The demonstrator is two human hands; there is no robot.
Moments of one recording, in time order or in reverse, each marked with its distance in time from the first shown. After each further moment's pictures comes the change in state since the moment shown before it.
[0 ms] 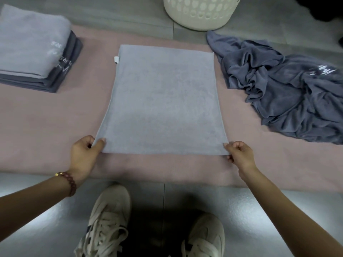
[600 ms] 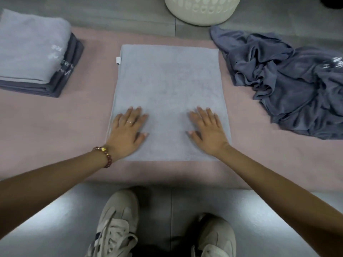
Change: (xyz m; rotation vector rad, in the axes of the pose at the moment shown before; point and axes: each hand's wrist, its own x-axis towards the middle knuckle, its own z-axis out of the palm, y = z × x) left_hand 0.045 0.030 0.058 0.919 -0.438 0.686; right_hand 0.020 -0.030 0.087 -1.196 -0.309 -0.807
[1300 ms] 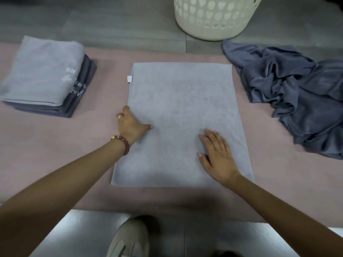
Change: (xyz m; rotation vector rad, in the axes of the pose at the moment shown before) left_hand 0.096 -0.018 -0.030 -0.695 0.188 -0.748; right_hand 0.014 -0.005 0.029 0.097 0.158 -0.028
